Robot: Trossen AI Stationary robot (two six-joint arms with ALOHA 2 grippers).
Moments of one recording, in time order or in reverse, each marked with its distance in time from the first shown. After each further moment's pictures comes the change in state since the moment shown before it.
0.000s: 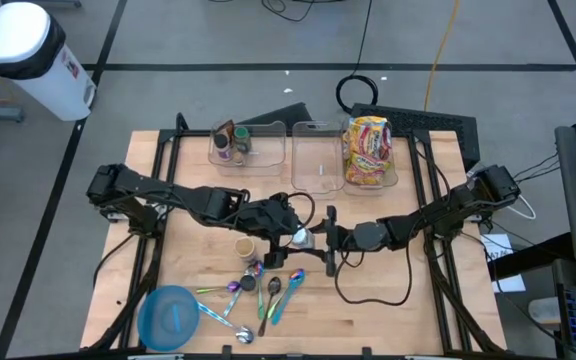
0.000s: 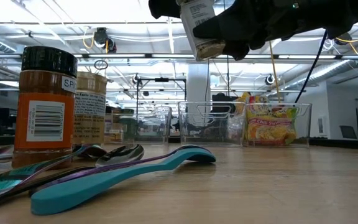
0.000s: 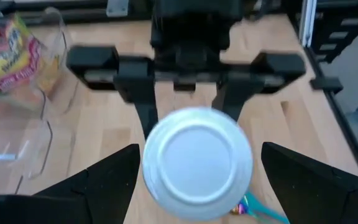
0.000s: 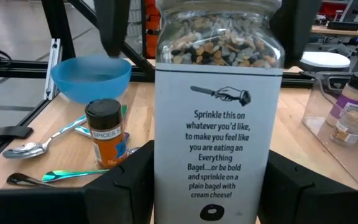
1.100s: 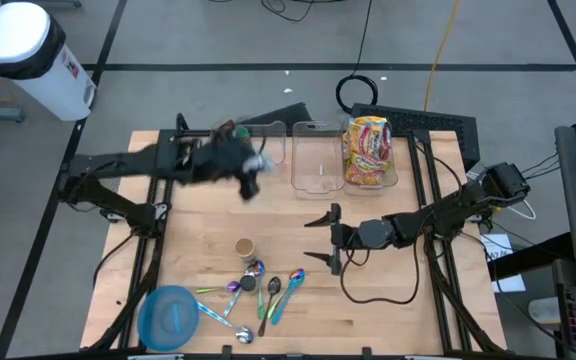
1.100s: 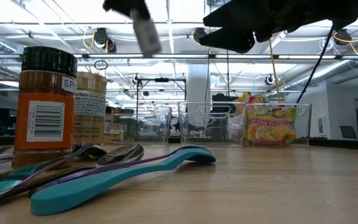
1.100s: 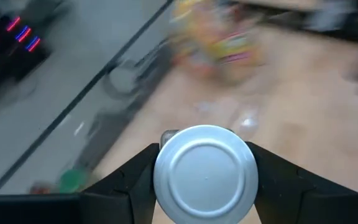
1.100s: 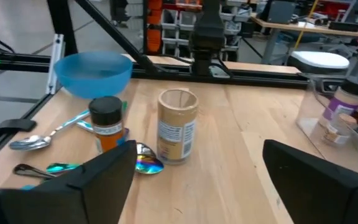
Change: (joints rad) left arm 0.277 -0.294 0.001 -0.331 -0.360 -0.124; right arm 0.001 -0.091 -0.001 -0.123 -0.005 -0.012
